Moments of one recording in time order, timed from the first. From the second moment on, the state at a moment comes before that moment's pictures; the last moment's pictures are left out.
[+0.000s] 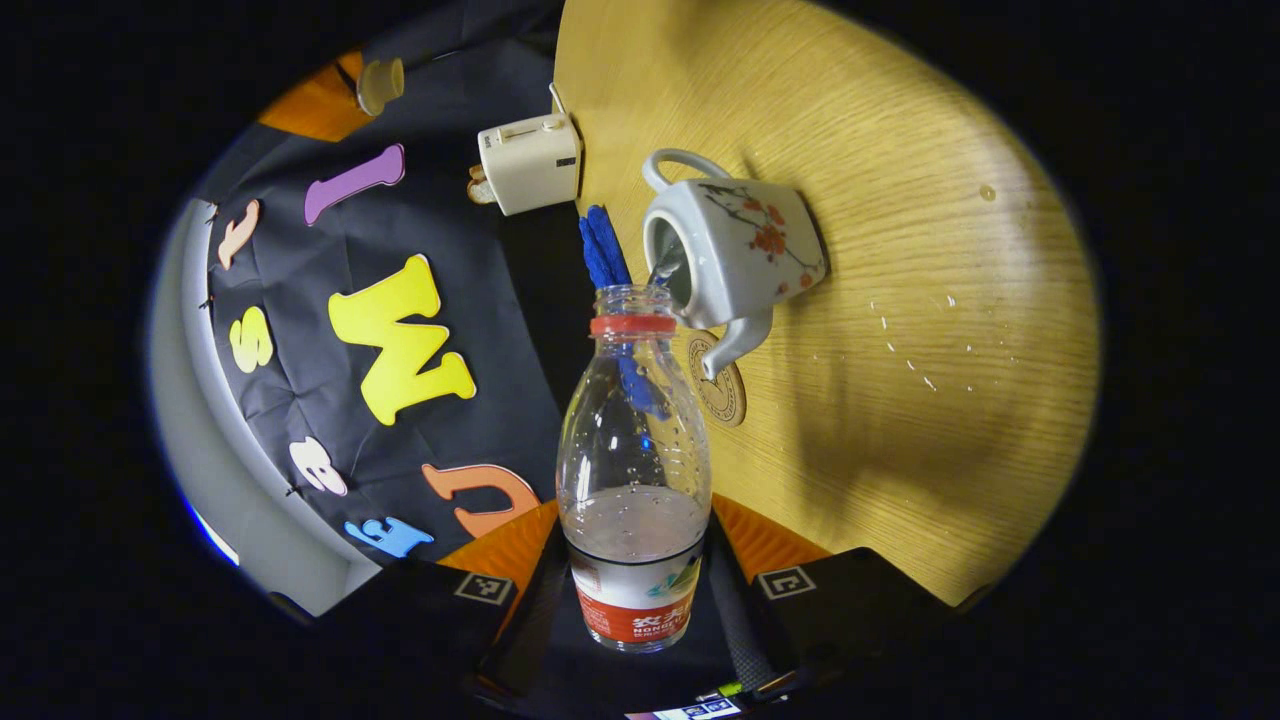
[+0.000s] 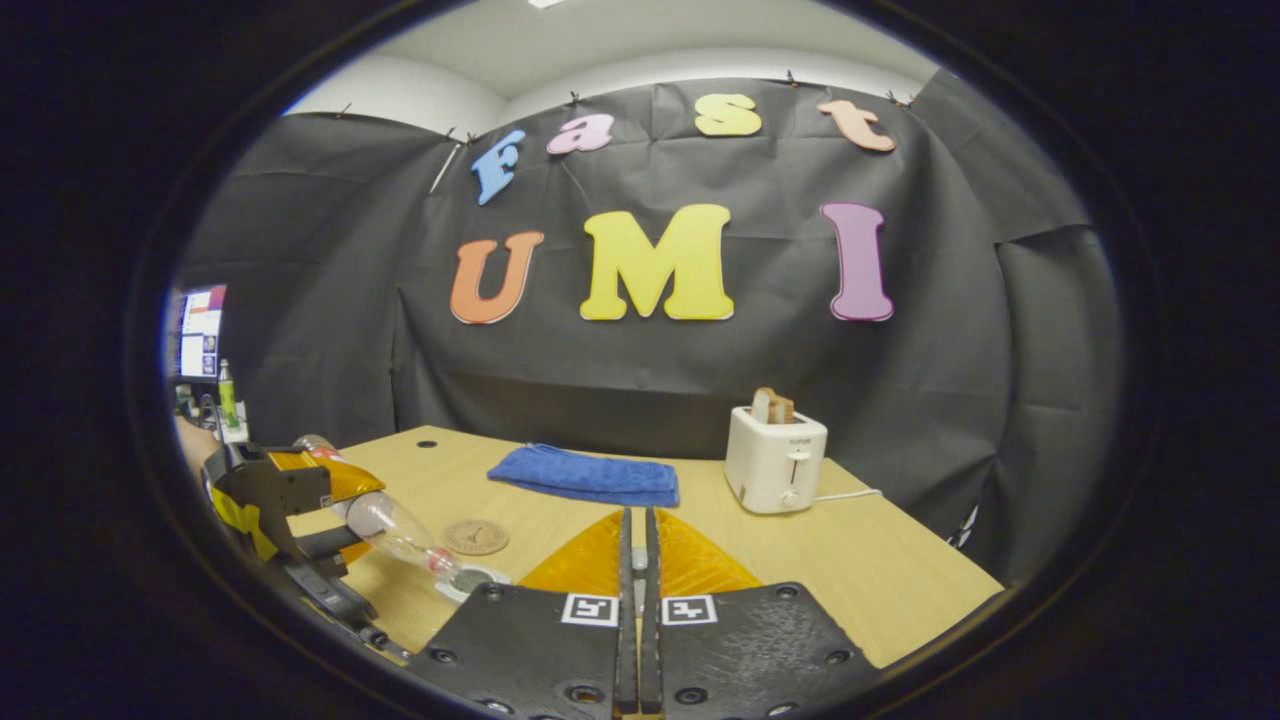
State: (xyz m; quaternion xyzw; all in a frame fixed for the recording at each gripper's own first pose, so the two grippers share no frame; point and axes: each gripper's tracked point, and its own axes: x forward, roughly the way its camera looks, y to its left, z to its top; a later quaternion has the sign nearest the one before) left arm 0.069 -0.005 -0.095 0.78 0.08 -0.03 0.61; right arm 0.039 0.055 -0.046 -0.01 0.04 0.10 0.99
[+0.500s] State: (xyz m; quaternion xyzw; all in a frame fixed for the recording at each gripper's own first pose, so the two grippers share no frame) left arm 0.069 -0.013 -0.084 0.82 0.07 -0.02 0.57; right arm 0.039 0.056 -0.048 -0.02 0.04 0.10 0.99
